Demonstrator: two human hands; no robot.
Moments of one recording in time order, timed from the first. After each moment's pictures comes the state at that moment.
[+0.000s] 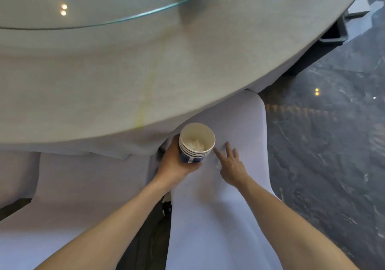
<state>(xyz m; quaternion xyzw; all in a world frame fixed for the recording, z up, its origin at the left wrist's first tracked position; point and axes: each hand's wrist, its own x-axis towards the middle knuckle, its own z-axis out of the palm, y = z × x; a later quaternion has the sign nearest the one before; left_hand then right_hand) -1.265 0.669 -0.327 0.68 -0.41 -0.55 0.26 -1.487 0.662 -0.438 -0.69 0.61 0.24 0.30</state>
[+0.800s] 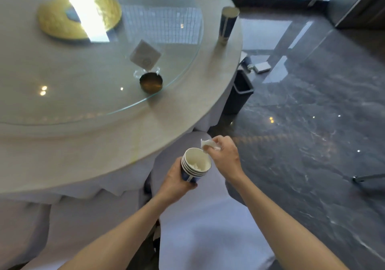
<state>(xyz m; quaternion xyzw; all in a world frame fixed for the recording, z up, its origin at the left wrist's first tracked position) -1.318 0.693 -0.119 0.59 -0.55 -0.56 0.22 -1.506 0.661 -0.061 -0.50 0.74 -0.31 0.33</state>
